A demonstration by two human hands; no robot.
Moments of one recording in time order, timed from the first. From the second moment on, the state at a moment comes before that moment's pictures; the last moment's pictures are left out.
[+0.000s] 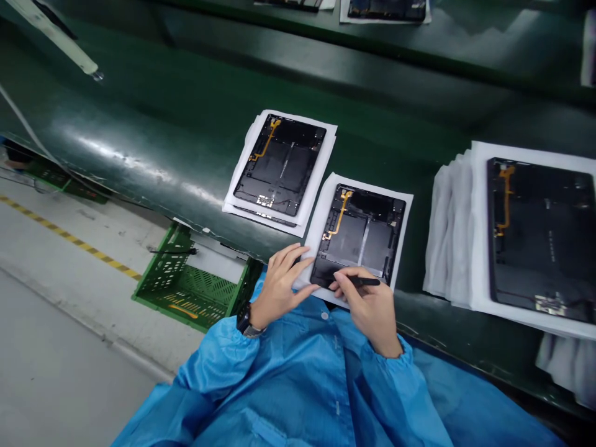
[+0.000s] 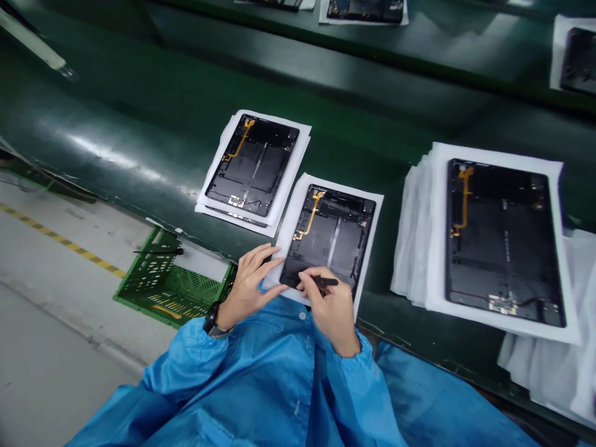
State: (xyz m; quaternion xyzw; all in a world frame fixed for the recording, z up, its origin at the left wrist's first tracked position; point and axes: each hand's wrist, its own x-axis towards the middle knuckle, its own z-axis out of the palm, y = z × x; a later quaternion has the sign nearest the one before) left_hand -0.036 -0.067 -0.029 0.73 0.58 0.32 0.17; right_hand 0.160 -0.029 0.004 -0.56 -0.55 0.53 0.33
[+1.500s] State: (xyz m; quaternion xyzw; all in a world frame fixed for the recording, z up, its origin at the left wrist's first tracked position) left_hand -0.037 -0.067 -0.025 0.73 0.59 0.30 0.19; right_hand 0.171 -0.016 0.015 -0.55 -0.59 0.51 0.29
